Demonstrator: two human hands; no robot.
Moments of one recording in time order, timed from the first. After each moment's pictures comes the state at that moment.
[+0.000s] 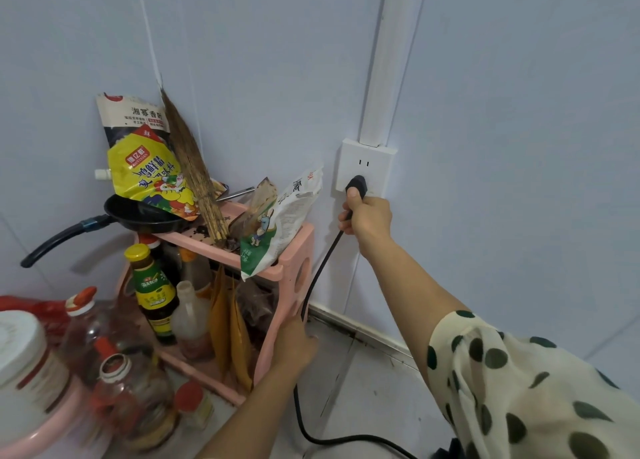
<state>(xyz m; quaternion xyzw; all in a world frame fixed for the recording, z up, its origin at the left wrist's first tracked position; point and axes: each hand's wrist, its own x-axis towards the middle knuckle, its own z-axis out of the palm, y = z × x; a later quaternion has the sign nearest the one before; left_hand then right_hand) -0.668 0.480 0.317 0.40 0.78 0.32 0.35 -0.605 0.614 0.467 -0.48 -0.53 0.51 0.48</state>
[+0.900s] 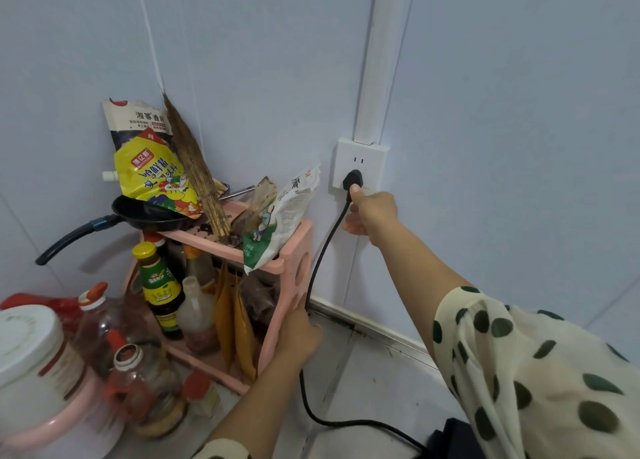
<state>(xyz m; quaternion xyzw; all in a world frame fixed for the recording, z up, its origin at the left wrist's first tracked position) -0.663 0.470 0.337 0.42 0.78 0.33 0.34 -0.588 0.608 0.486 -0.55 -0.52 0.52 0.40</state>
